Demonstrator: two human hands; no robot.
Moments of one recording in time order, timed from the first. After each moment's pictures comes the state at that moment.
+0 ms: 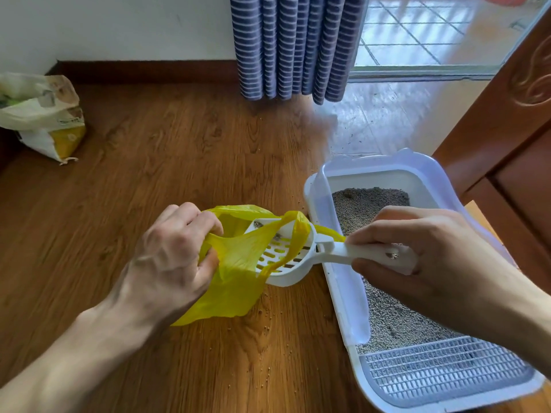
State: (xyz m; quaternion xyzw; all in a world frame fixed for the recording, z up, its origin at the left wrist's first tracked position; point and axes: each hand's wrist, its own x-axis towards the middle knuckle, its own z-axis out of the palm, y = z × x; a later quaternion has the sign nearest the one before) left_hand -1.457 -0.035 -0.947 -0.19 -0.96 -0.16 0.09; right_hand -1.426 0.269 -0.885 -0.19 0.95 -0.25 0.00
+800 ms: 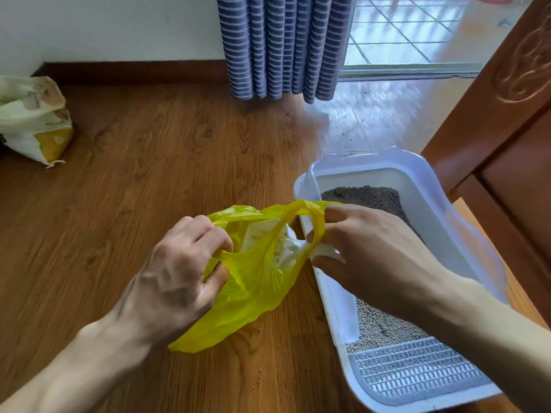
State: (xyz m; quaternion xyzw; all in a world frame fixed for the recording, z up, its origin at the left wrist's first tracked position) left_hand -1.449 -0.017 -0.954 -0.25 -0.94 -0.21 0.08; right_hand -1.447 0.241 -0.907 -0.23 0.97 -0.08 0.00
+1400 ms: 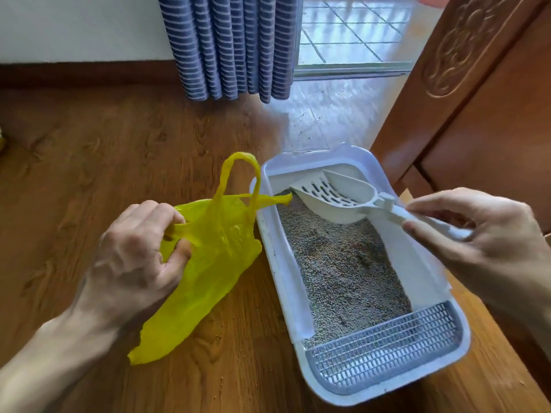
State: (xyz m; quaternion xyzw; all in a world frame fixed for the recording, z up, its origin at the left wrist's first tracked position) left_hand -1.469 0.011 -0.951 -0.20 -0.95 -0.20 0.15; right_hand -1.404 0.373 -0.895 0.03 0.95 -0.28 -0.14
